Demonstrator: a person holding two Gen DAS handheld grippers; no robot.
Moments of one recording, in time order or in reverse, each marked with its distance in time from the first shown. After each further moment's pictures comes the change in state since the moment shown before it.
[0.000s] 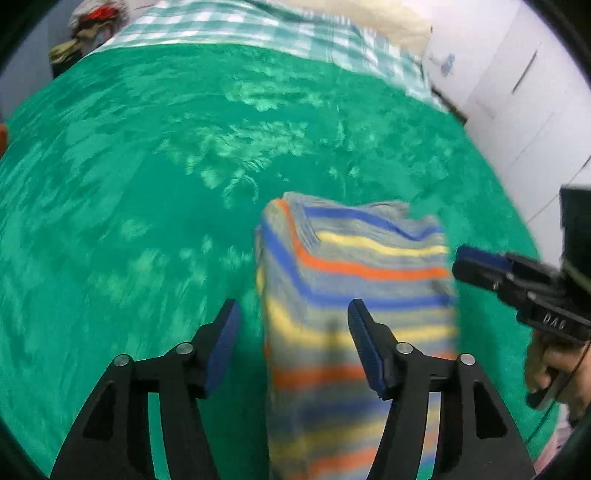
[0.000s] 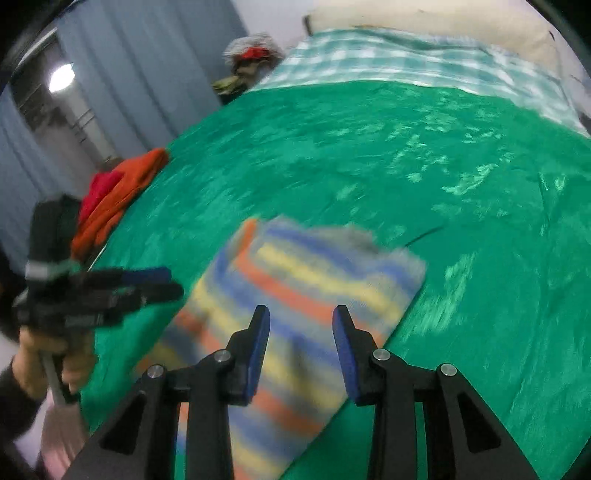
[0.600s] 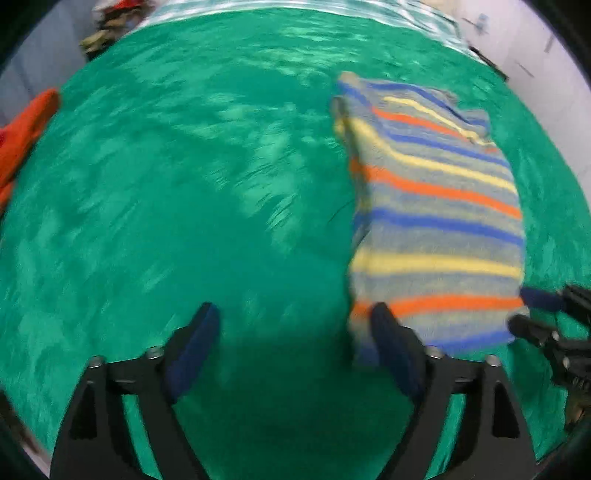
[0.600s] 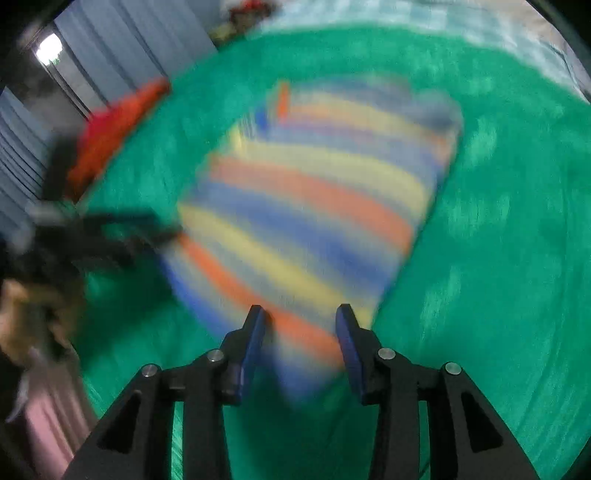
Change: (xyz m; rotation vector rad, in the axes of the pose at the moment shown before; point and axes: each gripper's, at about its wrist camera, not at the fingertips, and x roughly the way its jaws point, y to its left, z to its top) left arm -0.045 0.024 -0.129 -0.019 0.091 0.225; right arm -0.006 0.066 -0.140 -0.020 0.195 -0.070
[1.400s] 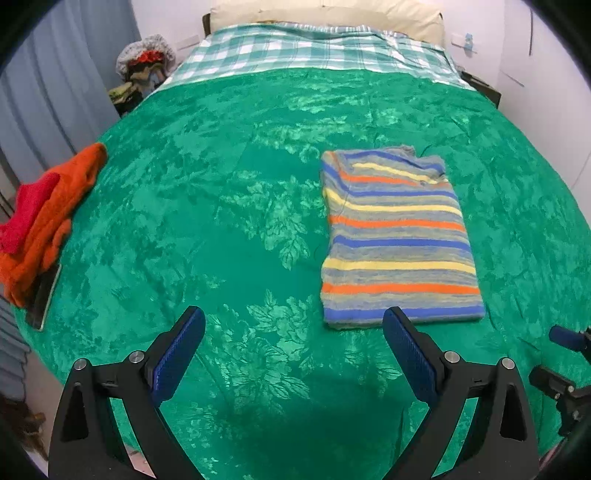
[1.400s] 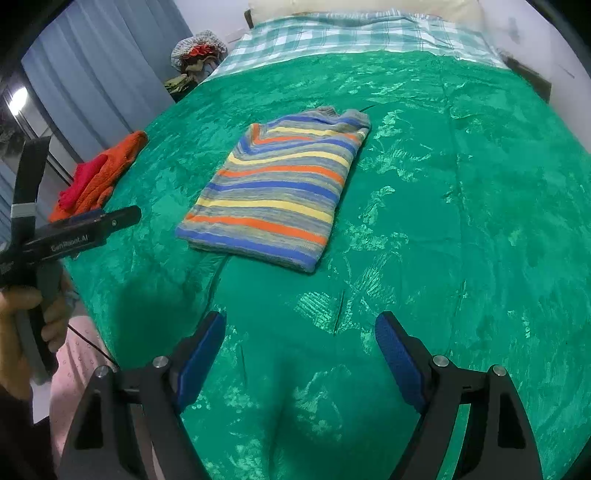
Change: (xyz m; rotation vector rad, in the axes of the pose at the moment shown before) left arm -0.103 -0.026 -0.023 0.057 -0.199 0.096; right arm -0.100 0.022 -0.084 0.203 -0.160 -0.062
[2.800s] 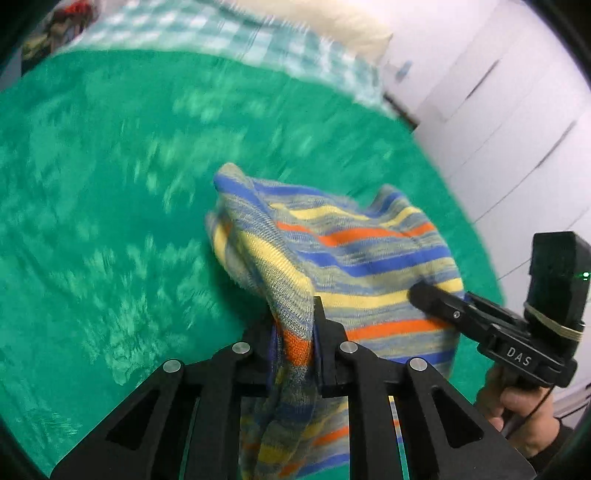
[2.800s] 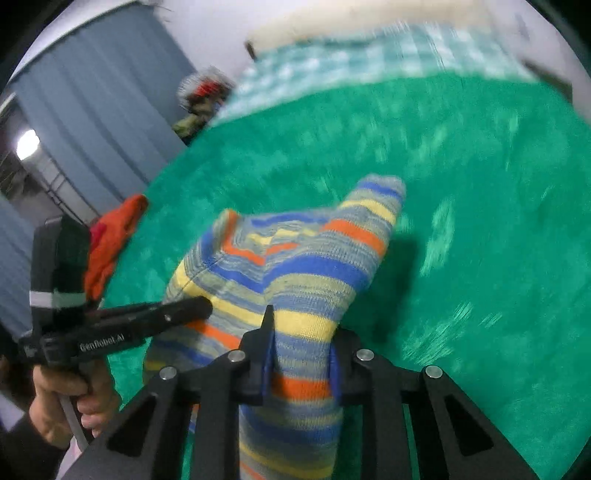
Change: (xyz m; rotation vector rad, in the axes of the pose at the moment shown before) left arm 0.084 -0.024 0.113 -0.070 0.012 -0.571; right arm 0.078 -0.015 0.166 0.037 -0.167 0.140
